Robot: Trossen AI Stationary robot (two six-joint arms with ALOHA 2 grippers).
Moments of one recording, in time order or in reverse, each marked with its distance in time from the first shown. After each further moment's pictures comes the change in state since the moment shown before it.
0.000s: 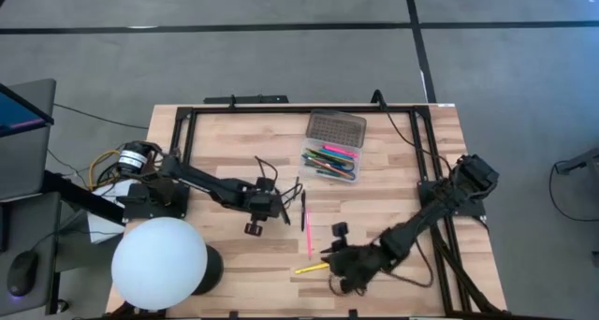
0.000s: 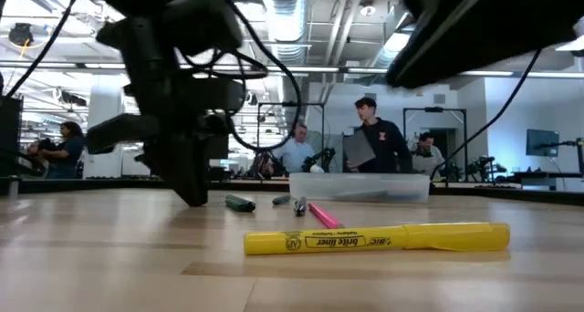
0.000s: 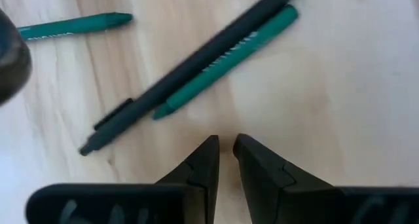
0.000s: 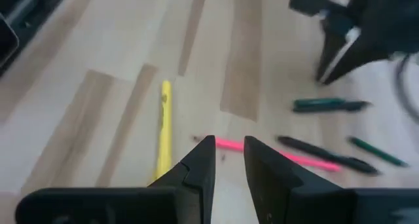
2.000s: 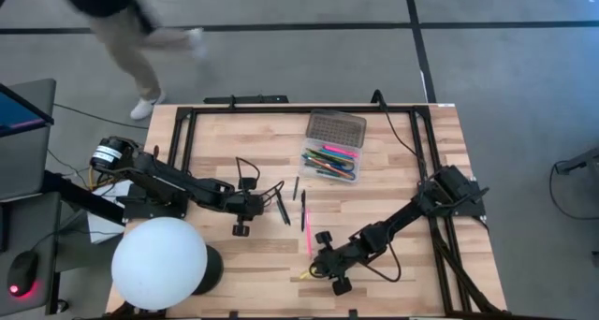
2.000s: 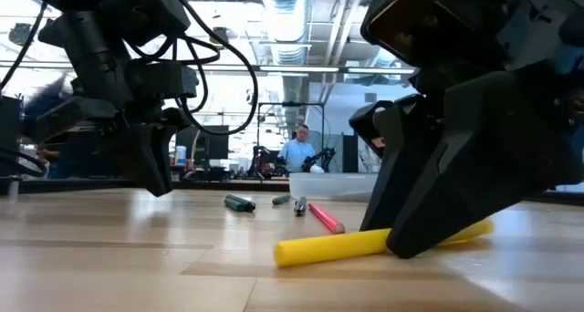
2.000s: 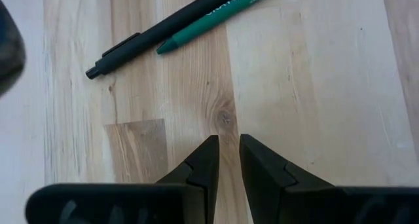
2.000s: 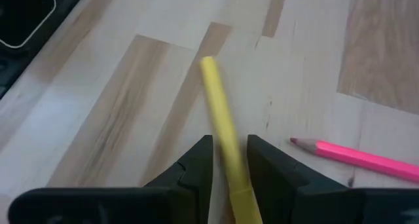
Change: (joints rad) left arm -0.037 -0.241 -0.224 0.157 -0.074 -0.139; right arm -0.114 0.214 -0.039 0.292 -0.429 -0.001
